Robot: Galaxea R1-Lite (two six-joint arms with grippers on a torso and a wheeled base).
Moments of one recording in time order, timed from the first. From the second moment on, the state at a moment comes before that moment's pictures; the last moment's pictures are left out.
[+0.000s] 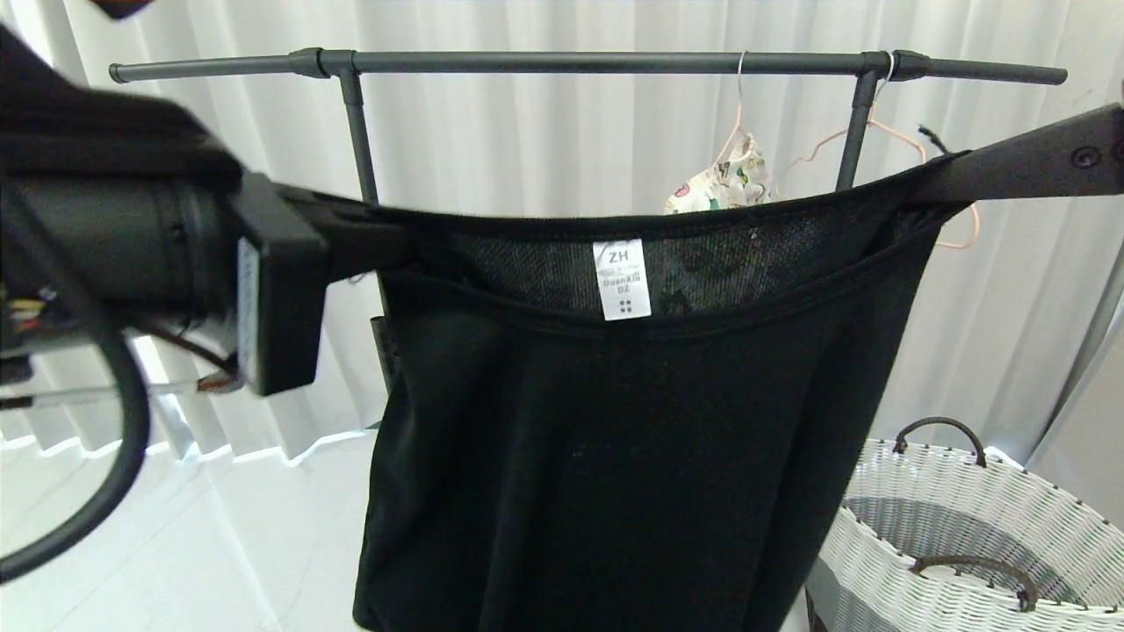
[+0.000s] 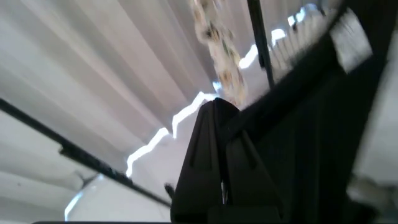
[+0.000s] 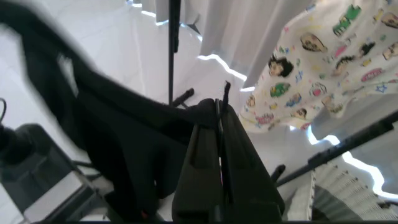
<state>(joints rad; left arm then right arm) -0.82 1.31 -1.35 0.30 0.19 0.29 0.93 1.43 -1.84 0.79 -0.10 0.07</state>
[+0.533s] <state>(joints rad) -0.81 1.40 -1.43 0.28 0.19 0.29 0.96 1.39 -1.83 0.82 -0.11 0.06</state>
